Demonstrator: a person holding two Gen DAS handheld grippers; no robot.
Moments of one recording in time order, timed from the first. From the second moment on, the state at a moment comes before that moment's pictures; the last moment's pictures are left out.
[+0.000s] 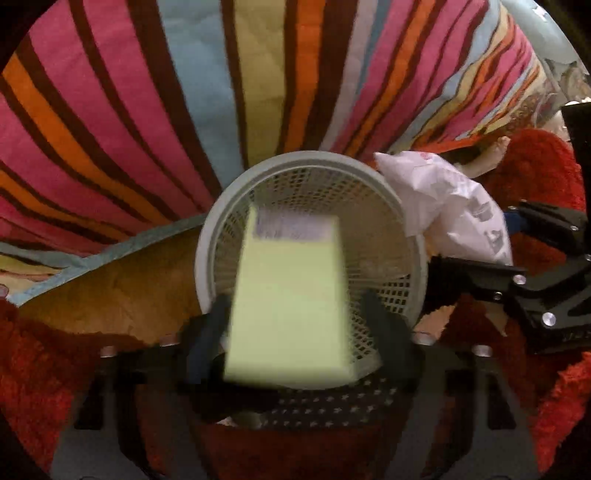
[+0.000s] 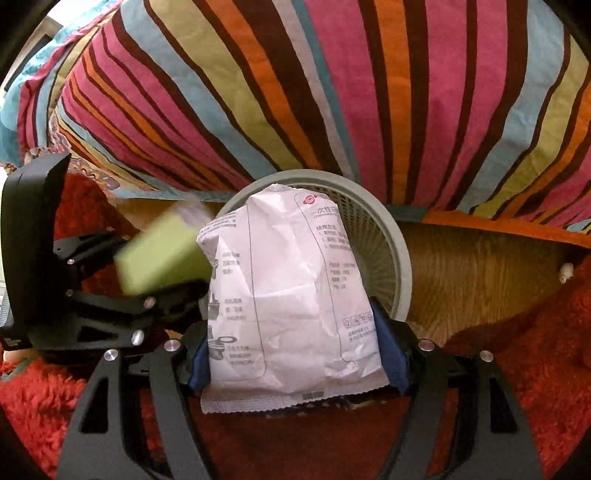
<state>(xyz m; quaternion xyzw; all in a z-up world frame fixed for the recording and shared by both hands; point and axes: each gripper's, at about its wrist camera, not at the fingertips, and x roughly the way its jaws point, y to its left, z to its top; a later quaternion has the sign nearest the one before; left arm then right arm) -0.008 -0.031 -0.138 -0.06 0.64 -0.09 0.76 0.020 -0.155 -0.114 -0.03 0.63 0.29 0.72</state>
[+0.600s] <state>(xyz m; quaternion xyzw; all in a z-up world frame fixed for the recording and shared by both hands) -0.006 -0.020 -0.128 -0.05 0.62 -0.07 0.78 0.024 -0.172 -0.112 -0.02 0.62 0.27 0.74</state>
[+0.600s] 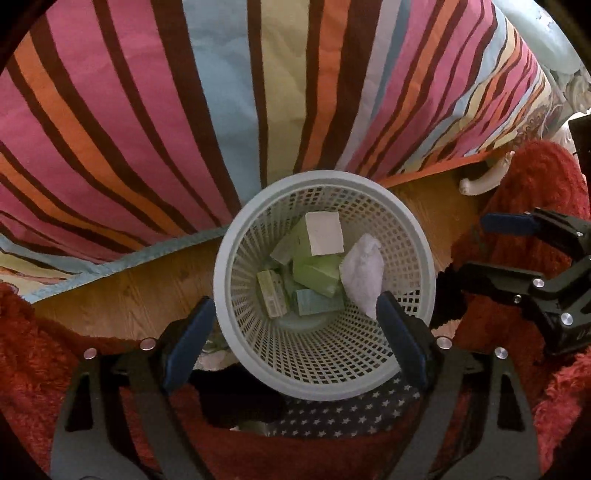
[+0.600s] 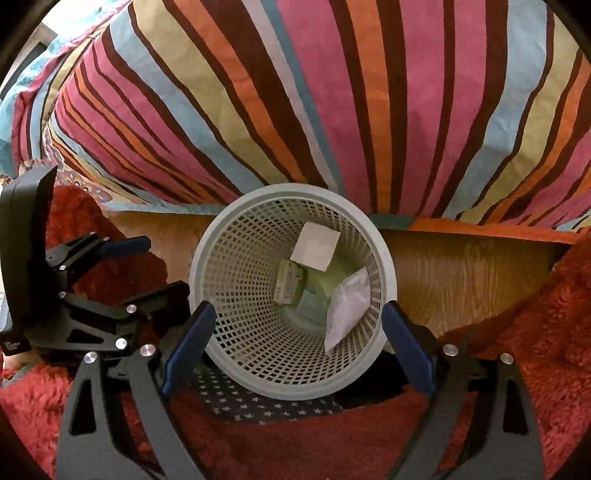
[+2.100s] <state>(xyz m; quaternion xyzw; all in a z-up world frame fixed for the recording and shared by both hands) 0.384 0.032 0.058 -0.03 0.45 -0.02 0.89 0.335 -0.081 0.042 -0.19 0.37 0.32 0.85</state>
